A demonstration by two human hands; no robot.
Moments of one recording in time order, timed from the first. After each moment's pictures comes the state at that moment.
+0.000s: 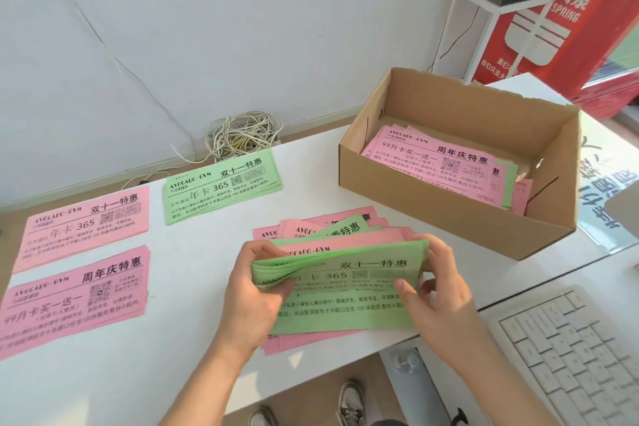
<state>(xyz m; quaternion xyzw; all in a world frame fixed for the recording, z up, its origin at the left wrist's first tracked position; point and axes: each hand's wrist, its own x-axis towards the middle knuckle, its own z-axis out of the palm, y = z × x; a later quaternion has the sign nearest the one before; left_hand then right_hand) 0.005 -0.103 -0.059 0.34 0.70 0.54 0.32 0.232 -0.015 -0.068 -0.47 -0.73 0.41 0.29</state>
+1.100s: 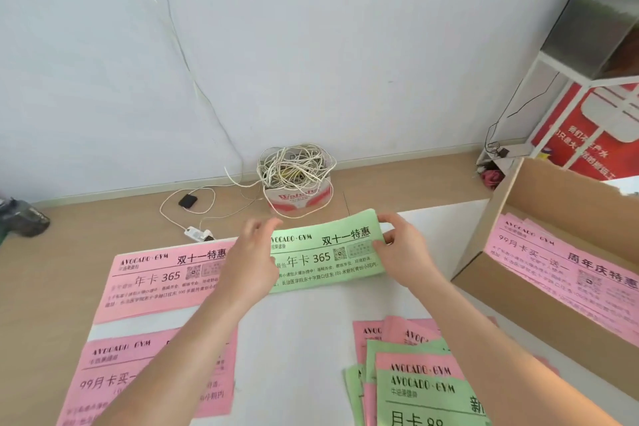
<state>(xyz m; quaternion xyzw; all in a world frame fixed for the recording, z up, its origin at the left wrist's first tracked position) -0.225 -0.034 -0.046 0.47 0.86 0.20 0.10 -0.036 0.112 -0.047 -0.51 -0.74 0.43 0.12</state>
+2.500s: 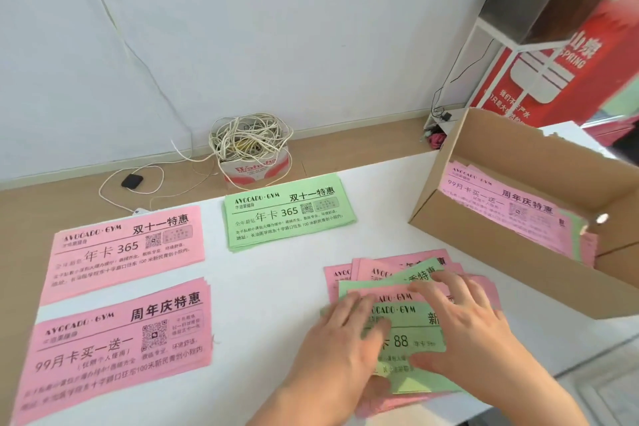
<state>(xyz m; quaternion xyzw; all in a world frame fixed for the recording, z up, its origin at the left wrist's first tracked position) -0.057 -0.108 -0.073 0.77 0.62 0.02 0.16 0.119 -0.018 -0.011 -0.46 -0.86 0.16 -0.13</state>
